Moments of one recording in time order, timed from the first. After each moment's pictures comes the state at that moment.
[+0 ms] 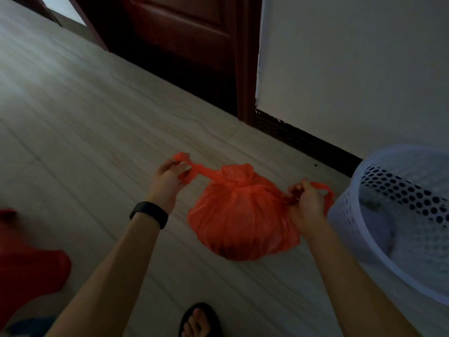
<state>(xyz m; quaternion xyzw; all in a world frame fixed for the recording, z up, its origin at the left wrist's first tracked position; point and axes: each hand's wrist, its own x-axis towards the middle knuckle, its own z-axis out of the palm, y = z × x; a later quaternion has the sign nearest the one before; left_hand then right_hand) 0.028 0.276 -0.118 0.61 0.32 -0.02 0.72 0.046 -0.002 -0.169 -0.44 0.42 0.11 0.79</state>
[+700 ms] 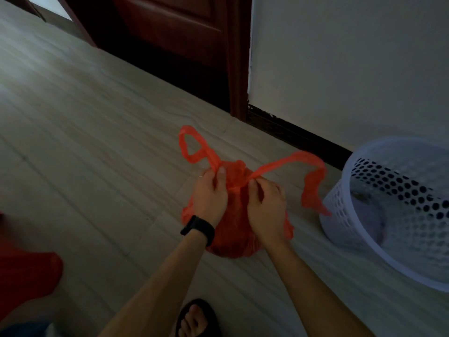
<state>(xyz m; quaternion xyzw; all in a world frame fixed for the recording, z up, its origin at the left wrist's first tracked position) 0.004 0.178 -0.141 0.86 0.18 0.05 0.47 -0.009 0.056 -0.158 -0.88 0.08 -0.09 0.45</state>
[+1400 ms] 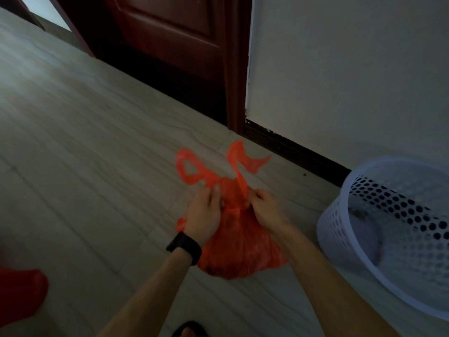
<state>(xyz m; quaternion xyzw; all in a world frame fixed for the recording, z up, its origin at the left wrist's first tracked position) 0.009 0.192 -0.156 0.87 0.13 0.04 0.47 0.048 0.040 -0.177 -0.79 0.12 0.21 0.57</state>
